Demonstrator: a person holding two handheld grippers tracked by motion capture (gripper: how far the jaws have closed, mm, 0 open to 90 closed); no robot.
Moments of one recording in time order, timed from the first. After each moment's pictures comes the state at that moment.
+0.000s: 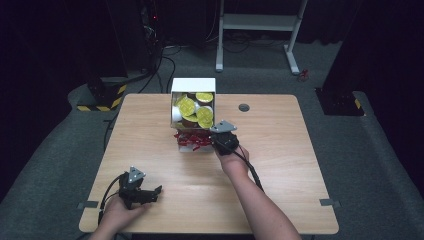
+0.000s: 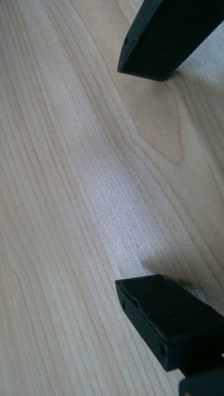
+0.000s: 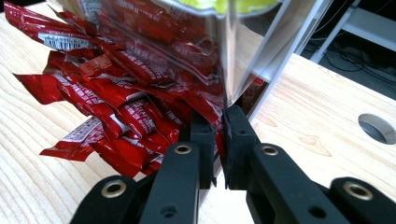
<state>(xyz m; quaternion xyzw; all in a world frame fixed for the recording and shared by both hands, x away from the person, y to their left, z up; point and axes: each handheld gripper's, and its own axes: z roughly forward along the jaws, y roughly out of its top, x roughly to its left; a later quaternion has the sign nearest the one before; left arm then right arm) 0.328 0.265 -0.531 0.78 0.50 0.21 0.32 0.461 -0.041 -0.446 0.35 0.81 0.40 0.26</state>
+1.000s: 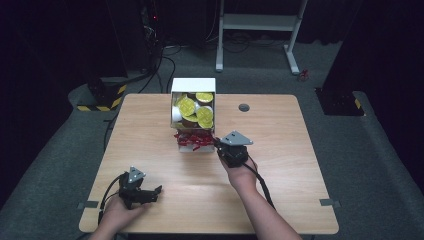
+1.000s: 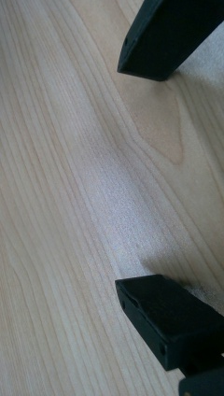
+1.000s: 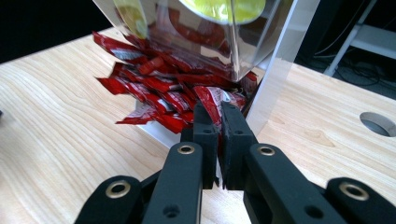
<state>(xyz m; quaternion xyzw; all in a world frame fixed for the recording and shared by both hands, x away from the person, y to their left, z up) 0.328 0.265 -0.531 0.78 0.50 0.21 0.32 0.413 -0.070 -0.436 0.35 0.78 0.47 0.24</state>
